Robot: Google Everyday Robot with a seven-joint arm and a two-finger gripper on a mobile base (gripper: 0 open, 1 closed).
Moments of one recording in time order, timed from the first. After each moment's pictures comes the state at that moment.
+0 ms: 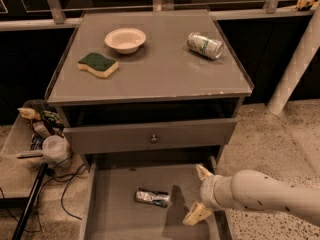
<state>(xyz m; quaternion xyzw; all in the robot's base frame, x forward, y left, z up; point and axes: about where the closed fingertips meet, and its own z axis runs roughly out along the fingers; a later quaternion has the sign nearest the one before) 0.446 -0.124 0.530 -0.56 0.77 0.08 0.30</state>
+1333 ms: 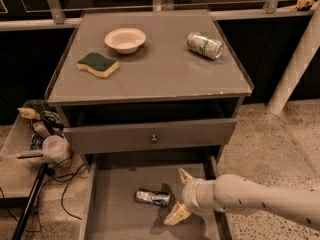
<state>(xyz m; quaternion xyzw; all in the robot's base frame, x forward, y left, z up) 0.461 -0.066 0.485 -0.55 0.75 0.14 0.34</state>
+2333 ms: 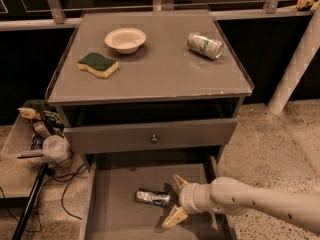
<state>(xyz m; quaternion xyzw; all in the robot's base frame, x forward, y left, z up) 0.471 -0.053 0.420 -0.56 0.73 0.19 0.34</state>
